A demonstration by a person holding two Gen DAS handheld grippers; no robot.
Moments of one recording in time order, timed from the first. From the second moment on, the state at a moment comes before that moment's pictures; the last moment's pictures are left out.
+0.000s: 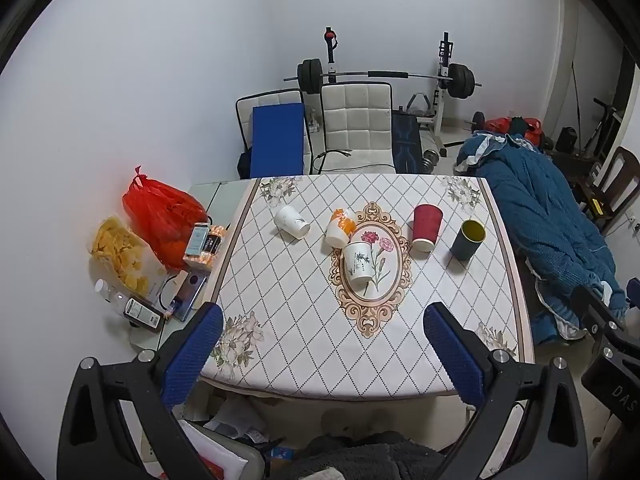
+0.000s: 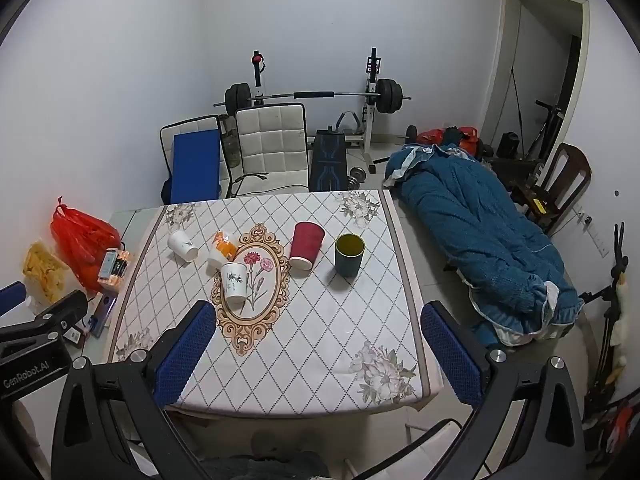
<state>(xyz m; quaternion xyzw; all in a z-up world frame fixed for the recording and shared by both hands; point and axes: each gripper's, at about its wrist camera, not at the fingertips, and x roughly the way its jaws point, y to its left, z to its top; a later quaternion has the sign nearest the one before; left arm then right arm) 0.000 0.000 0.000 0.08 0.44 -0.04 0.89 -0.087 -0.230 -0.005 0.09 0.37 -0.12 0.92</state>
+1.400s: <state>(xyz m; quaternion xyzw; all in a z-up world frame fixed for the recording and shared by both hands) 0.012 -0.006 0.005 0.08 0.43 -0.06 0.90 -0.075 -0.233 0.003 0.10 0.37 -0.14 0.92</state>
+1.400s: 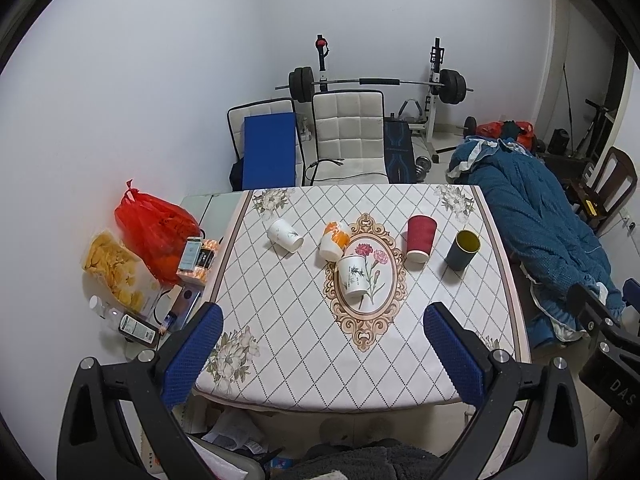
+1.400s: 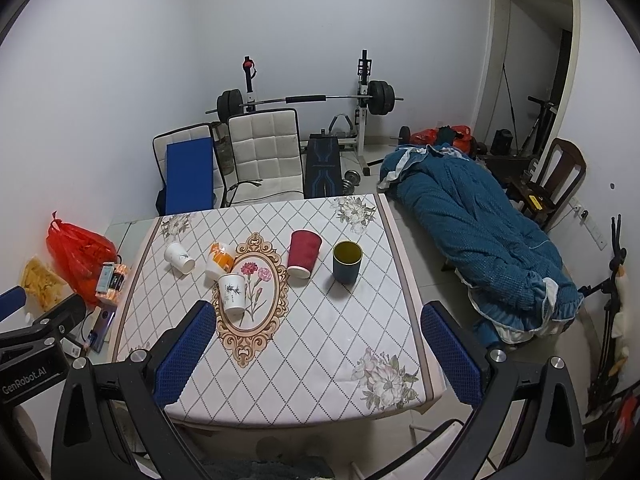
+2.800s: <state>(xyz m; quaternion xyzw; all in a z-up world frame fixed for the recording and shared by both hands) 0.024 -0.016 0.007 0.08 0.43 -0.07 0.90 -0.058 -0.238 0.012 0.10 0.37 -0.13 0.92</state>
